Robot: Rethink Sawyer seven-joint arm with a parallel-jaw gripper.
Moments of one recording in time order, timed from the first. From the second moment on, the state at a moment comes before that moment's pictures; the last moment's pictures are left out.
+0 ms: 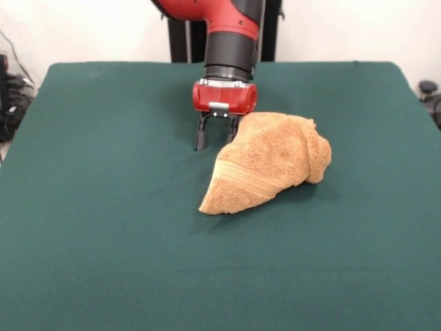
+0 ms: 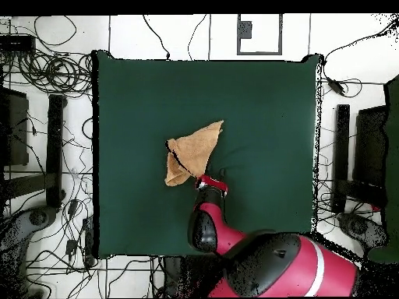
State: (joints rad) arm -0.49 -0.24 0.15 2.09 -0.08 -0.99 1.74
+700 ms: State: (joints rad) arm -0.55 -0.22 0.19 2.09 -0.12 -0.99 1.74
